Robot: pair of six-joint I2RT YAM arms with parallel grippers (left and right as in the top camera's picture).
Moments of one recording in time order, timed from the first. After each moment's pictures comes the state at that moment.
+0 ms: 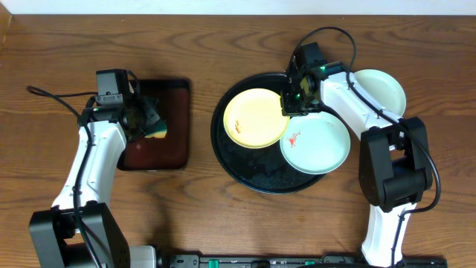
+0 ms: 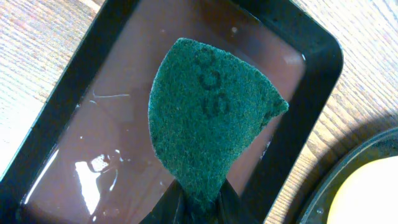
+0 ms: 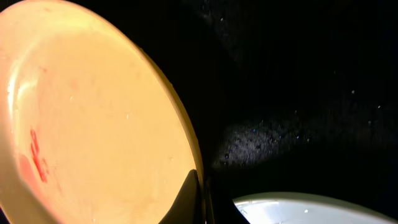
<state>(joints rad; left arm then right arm) 0.12 1.55 1.06 -0.63 0.10 -0.48 0.32 2.10 1.55 -0.79 -0.23 0.25</state>
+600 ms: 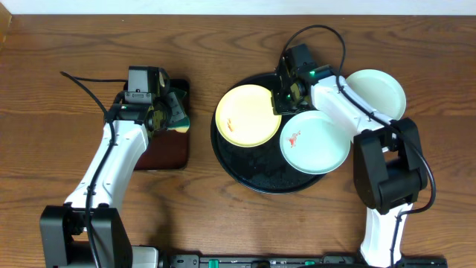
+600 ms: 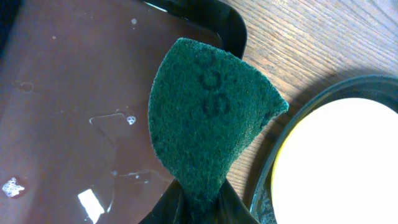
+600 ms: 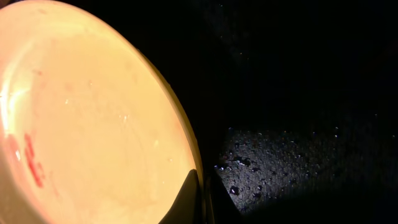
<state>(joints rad) -0.05 1.55 1.06 -0.55 0.10 -0.45 0.38 2.10 1.54 -0.69 -0.18 0.25</state>
